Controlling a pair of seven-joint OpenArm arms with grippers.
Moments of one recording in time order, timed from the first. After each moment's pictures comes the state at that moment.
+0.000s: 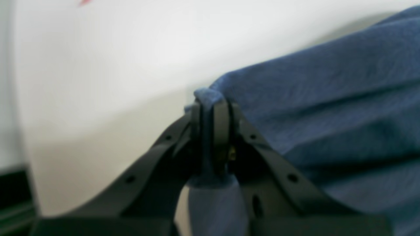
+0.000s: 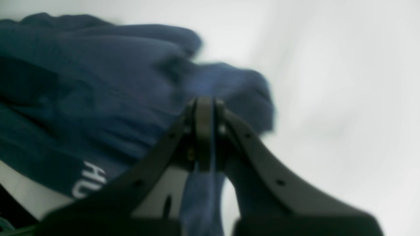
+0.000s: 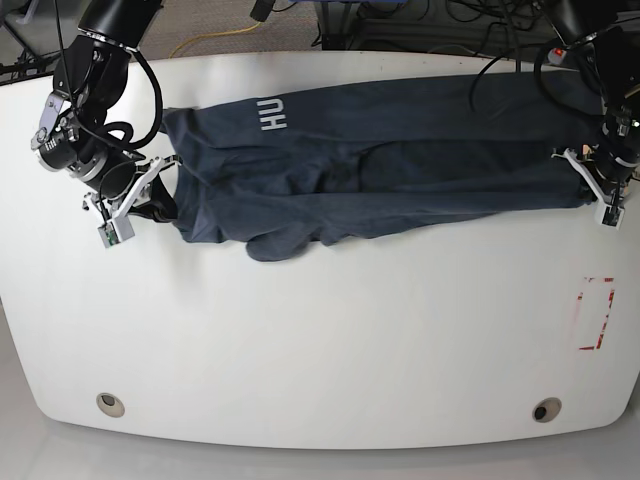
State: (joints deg) left arm 6.8 -18.2 -36.9 97.9 -10.0 -42.8 53.5; right arm -5.6 13.4 28.5 101.8 41.0 41.0 -67.4
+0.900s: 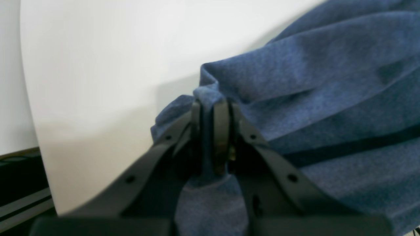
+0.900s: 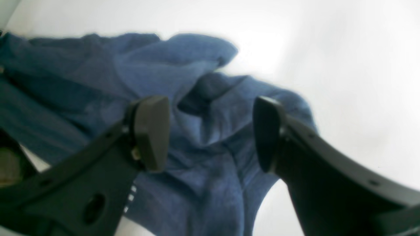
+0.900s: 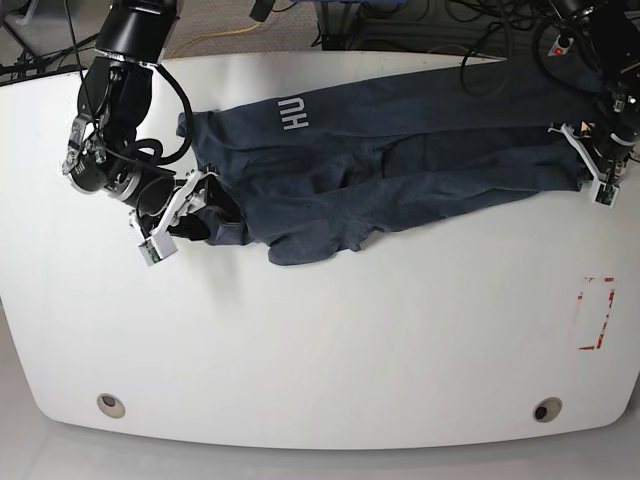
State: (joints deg) left arm 13.0 -17.8 -37.2 104.0 -10.4 -43.0 54.0; right arm 1.7 11.0 19.8 95.3 46.5 40.9 -70.2
